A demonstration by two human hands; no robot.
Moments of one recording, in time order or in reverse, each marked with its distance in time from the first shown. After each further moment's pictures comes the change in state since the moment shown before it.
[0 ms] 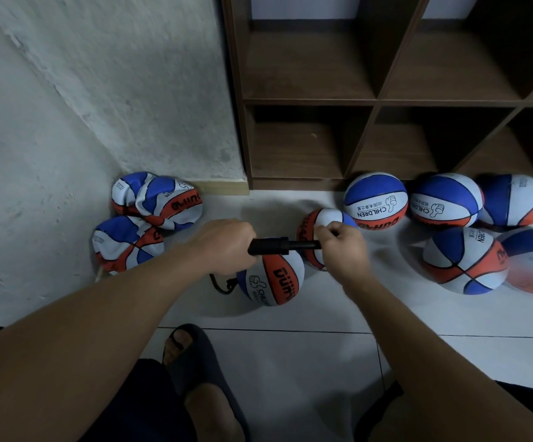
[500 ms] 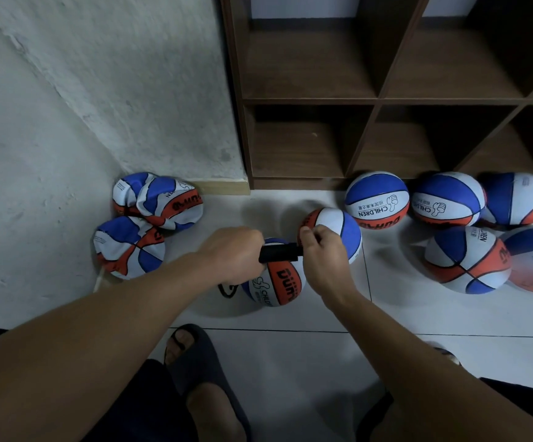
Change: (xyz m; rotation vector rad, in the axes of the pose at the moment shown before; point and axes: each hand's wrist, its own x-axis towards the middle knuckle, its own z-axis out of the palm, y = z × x) left_hand -0.006 0.021 0.007 0.007 -0.001 -0.018; right_hand -0.027 -0.011 0.029 0.042 -0.002 -0.065
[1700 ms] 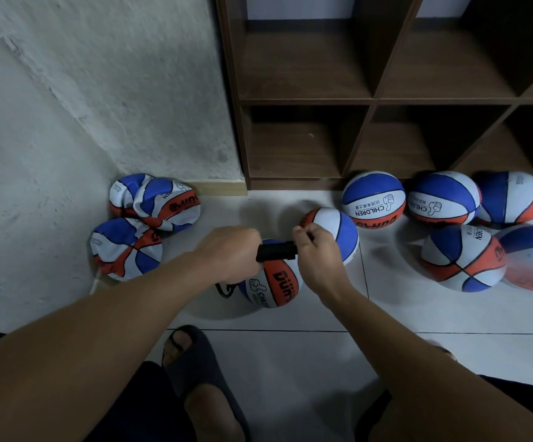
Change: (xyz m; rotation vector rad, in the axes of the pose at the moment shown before) left_hand 0.002 0.001 0.000 -0.011 -0.001 -0.010; right_hand 0.003 0.000 0.001 0.001 -0.059 -0.029
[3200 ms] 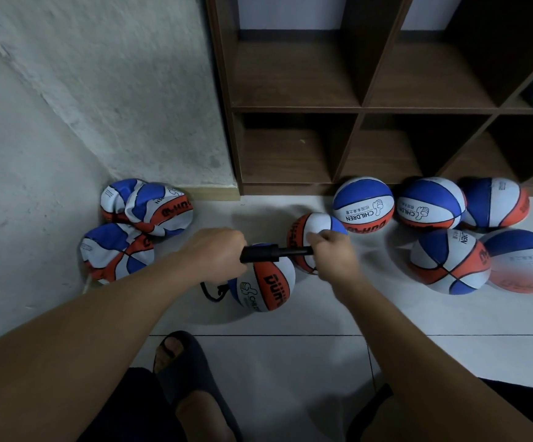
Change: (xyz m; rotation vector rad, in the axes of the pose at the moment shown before) left_hand 0.005 -0.016 -0.003 0.030 -0.019 -0.001; right_hand 0.022 0.013 -0.038 0.004 0.012 0.229
